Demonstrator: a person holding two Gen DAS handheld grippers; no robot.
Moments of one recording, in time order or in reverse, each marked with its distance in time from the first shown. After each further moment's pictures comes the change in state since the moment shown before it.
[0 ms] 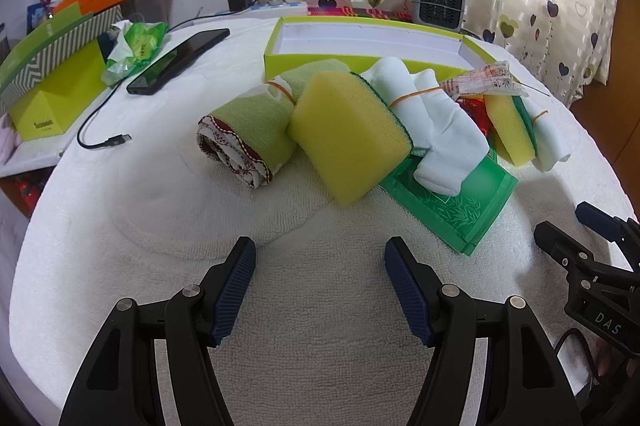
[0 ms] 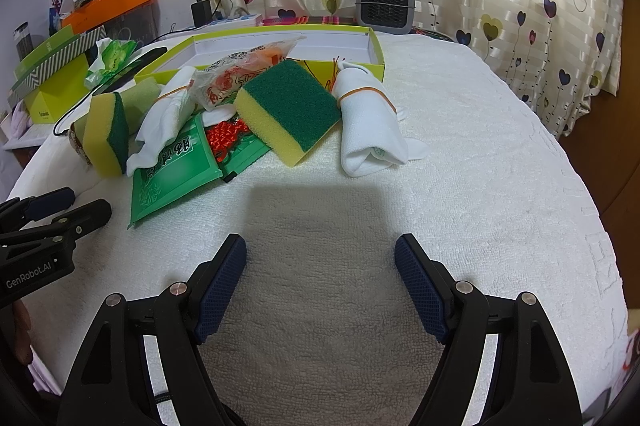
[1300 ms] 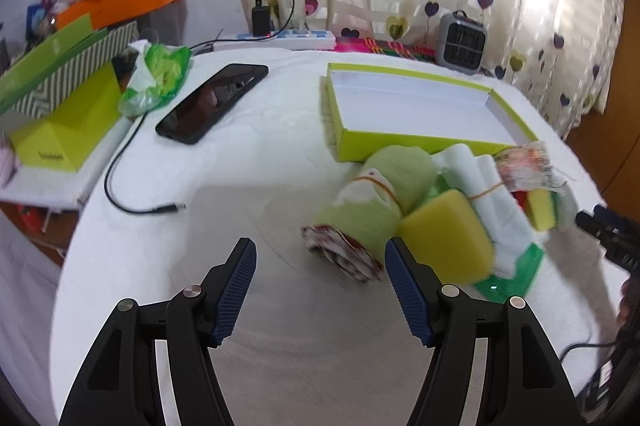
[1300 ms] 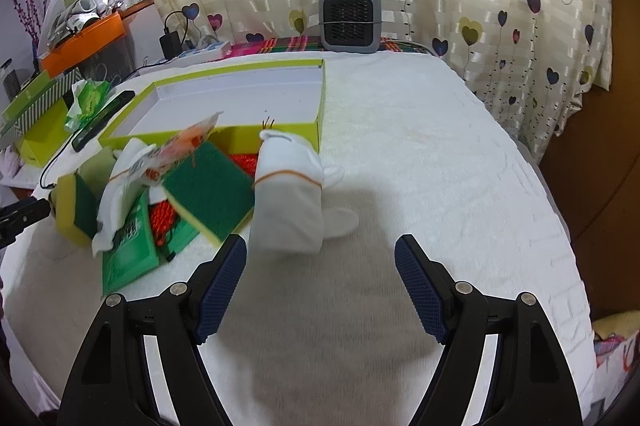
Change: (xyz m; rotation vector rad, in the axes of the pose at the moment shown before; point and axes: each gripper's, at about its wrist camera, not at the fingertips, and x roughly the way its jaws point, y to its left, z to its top) left arm -0.002 0.073 0.061 -0.006 -0.036 -0.036; right arm 0.004 -0.051 0.053 0.065 -0.016 -0.003
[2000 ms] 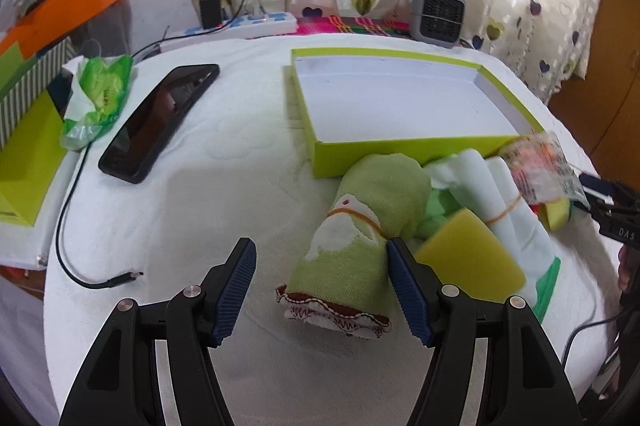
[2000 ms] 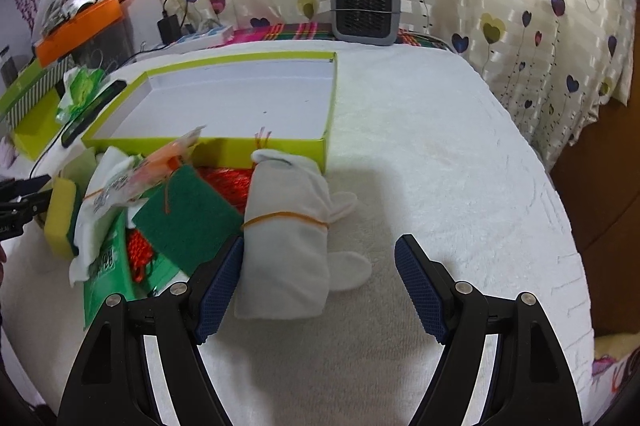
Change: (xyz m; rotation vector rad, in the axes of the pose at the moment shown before) left arm 0.051 -0.001 0.036 0.098 0.075 -0.105; right arm 0.034 0.002 0.023 -0.032 0.058 0.015
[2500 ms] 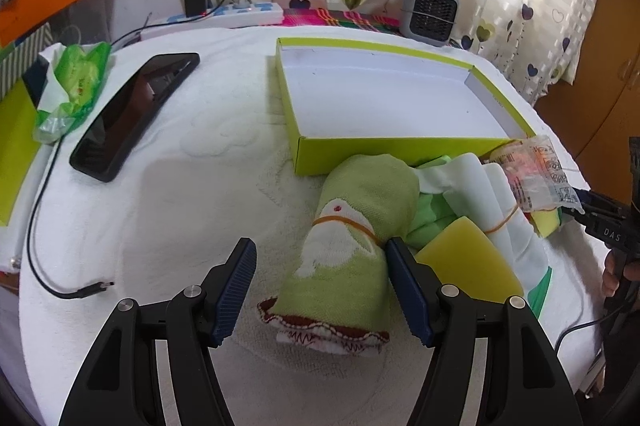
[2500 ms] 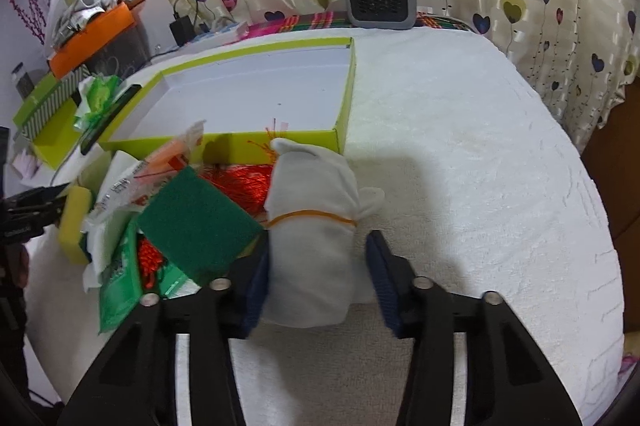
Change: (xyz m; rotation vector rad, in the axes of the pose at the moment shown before) left arm 0.016 -0.001 0.004 -0.012 0.026 -0.086; right arm 0.013 -0.006 0.001 0.033 0.031 0.129
